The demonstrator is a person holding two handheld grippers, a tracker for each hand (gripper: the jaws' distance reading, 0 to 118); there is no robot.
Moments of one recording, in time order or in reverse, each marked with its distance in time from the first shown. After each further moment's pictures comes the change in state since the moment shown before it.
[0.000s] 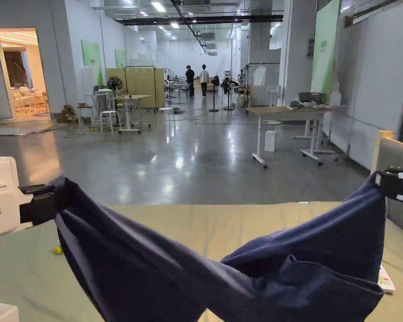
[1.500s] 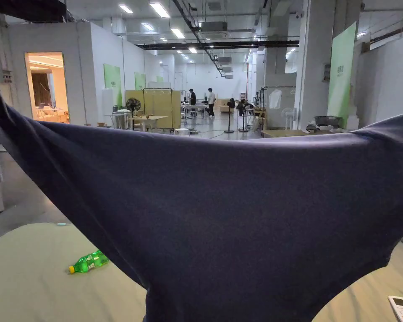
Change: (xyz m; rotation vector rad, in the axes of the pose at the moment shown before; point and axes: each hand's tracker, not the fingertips) left arm -0.076 0.121 0.009 0.265 0.315 0.059; right arm 0.040 0.162 0.014 0.264 -0.281 0.092
